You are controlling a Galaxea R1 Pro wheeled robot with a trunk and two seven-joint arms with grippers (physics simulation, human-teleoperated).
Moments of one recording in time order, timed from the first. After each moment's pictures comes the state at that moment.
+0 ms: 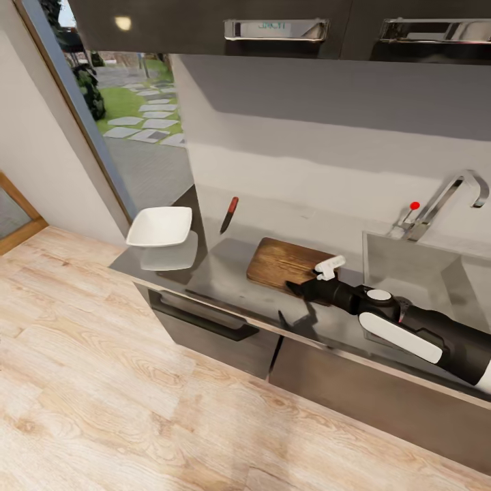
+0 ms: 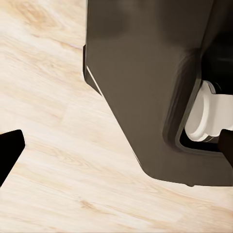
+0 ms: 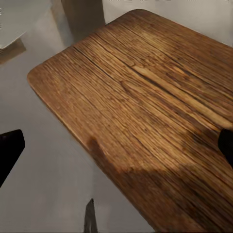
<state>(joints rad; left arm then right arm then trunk) 0.00 -0.02 0.09 -0.20 0.01 -0.11 0.00 -1.13 -0.63 1.21 -1.42 -1.14 0.20 -0.26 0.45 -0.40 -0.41</state>
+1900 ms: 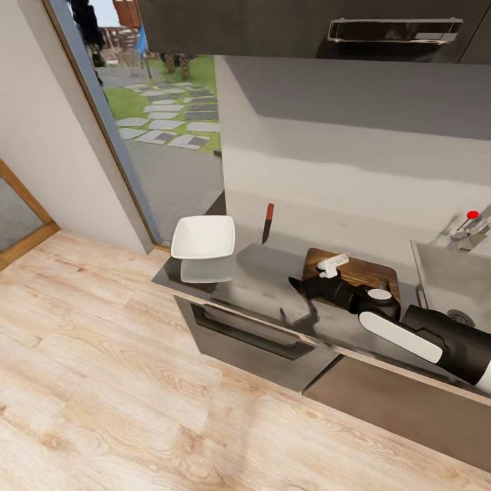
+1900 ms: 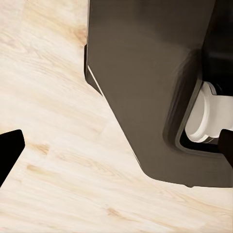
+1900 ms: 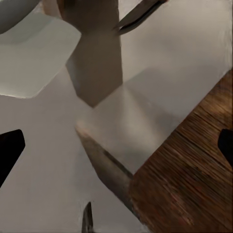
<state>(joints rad) 0.00 -0.02 0.10 -0.20 0.01 -0.11 0.00 -1.13 -0.63 1.21 -1.42 -1.14 0.18 -0.31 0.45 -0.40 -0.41</state>
